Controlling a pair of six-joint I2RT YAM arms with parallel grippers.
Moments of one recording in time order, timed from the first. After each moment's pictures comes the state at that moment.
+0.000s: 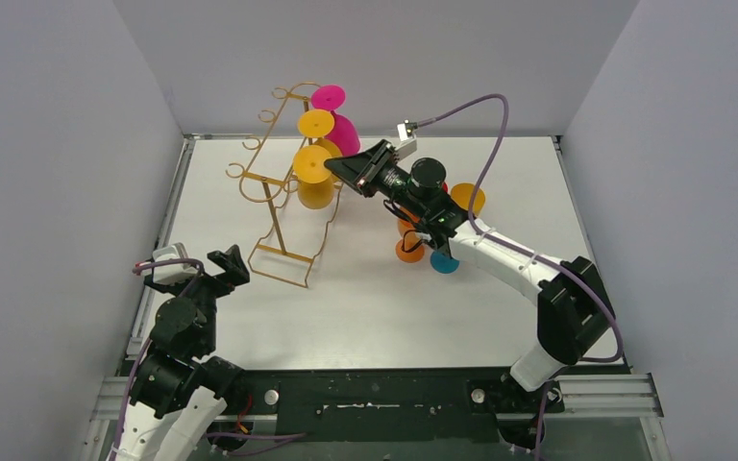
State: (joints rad) left arm -0.44 0.20 0.52 -0.36 -0.62 -0.34; right arm 0.69 1.61 1.21 0.52 -0.23 1.23
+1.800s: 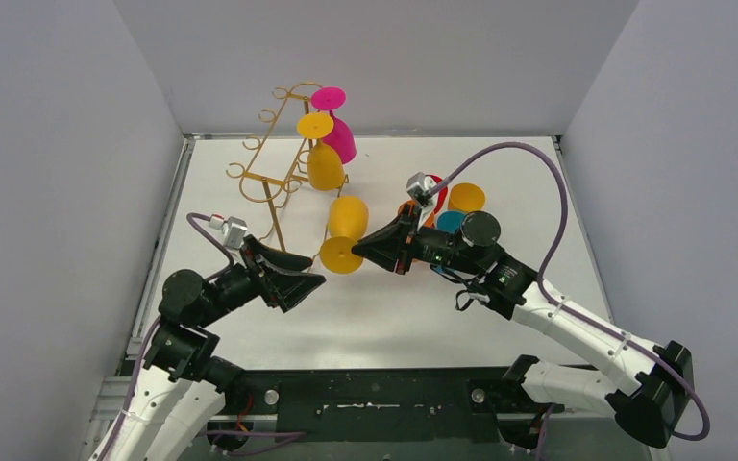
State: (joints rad) left arm -0.43 0.45 0.58 -0.03 0.56 -0.72; right arm 0.80 1.07 0.88 0.25 -0.49 0.44
